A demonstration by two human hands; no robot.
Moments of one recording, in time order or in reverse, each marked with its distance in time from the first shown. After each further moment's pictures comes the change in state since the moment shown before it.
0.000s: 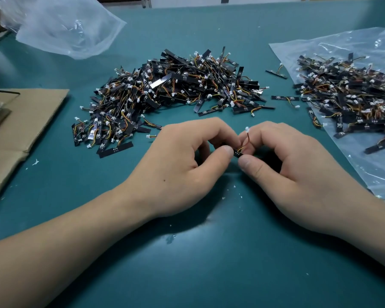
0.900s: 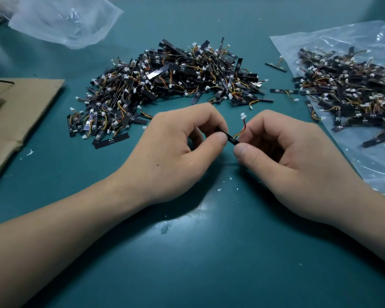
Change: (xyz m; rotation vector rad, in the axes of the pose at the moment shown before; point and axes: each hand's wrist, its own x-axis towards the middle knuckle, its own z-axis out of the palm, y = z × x) left_hand 0.003 -0.002 0.000 0.015 0.036 -0.037; right_hand 0.002 0.002 0.002 0.177 0.056 -0.003
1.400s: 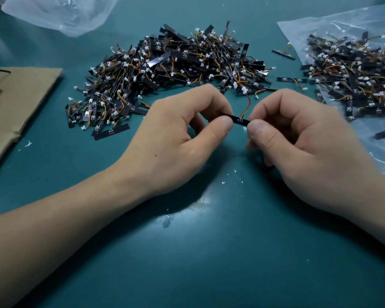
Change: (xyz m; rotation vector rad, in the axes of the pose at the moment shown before) left_hand 0.001 0.000 0.000 0.000 0.038 0.048; right_hand 0.003 0.004 0.000 0.082 0.049 0.022
